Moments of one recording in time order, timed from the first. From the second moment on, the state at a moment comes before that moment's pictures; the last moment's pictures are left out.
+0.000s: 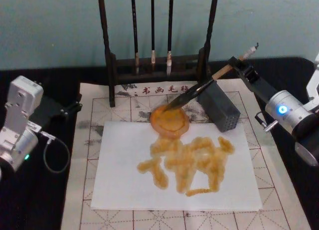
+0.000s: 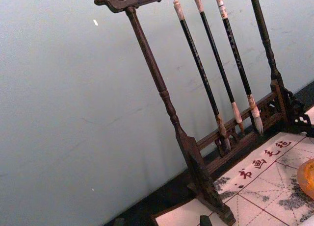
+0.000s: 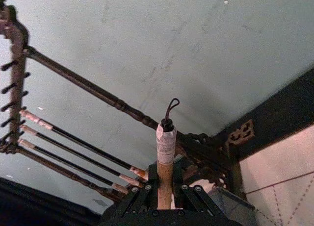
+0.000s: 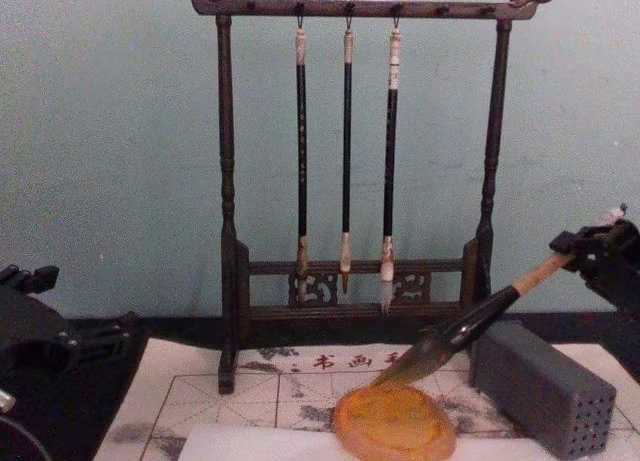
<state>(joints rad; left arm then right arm) -0.20 0.60 0.45 -1.41 -0.25 -0.12 0.03 0.41 0.38 -0.35 -1.13 1.41 0.21 0.29</state>
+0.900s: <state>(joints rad) -0.20 0.60 0.45 -1.41 -0.25 -0.12 0.03 0.44 0.35 -0.41 -1.08 1.44 0.16 0.23</state>
